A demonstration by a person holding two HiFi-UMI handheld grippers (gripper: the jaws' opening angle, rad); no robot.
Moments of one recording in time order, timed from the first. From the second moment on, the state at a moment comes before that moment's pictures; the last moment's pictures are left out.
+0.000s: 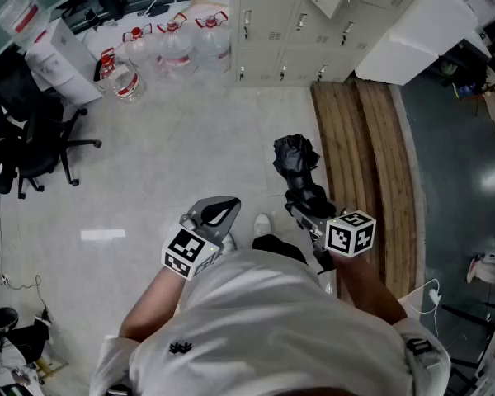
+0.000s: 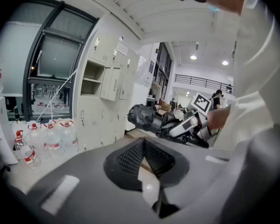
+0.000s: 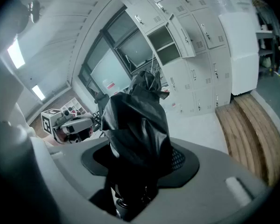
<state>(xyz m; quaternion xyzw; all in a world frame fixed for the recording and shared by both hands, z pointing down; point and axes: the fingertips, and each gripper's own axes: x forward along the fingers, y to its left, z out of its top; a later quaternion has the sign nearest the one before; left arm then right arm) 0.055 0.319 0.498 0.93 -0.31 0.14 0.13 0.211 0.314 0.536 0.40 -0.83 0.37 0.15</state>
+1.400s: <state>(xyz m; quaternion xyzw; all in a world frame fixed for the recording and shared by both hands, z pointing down) -0.003 -0.010 0.470 0.96 -0.24 0.12 0.13 0.173 -0.064 0.506 0.47 -0.80 0.35 0.15</state>
